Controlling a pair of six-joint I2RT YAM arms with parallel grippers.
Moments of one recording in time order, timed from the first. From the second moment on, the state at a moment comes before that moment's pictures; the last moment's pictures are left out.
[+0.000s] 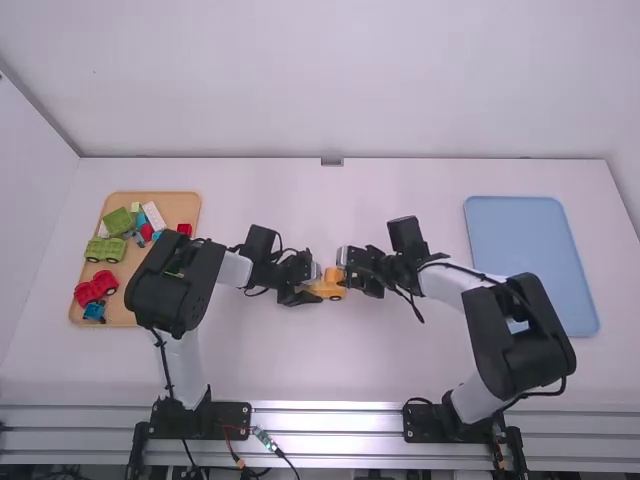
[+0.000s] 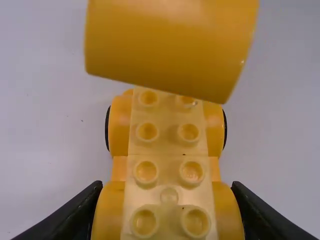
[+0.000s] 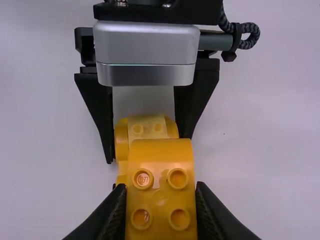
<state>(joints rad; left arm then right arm) -0.24 2.00 0.80 0.09 0.90 1.03 0.34 1.70 0.76 -0.05 -0.80 -1.02</state>
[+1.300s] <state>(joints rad) -0.24 2.00 0.80 0.09 0.90 1.03 0.41 1.87 0.90 -0.15 -0.83 -1.08</state>
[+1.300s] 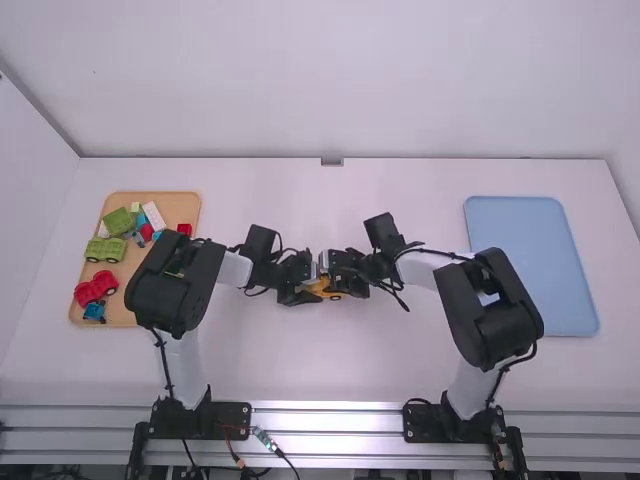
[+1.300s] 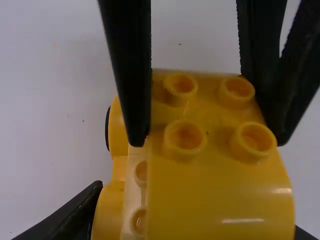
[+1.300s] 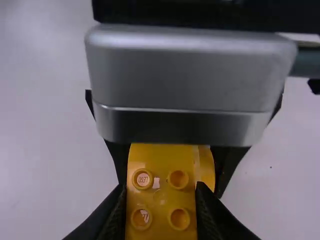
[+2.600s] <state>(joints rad) -0.27 2.00 0.81 0.08 0.88 1.04 0.42 1.87 0.90 -0.16 -0.79 -1.05</state>
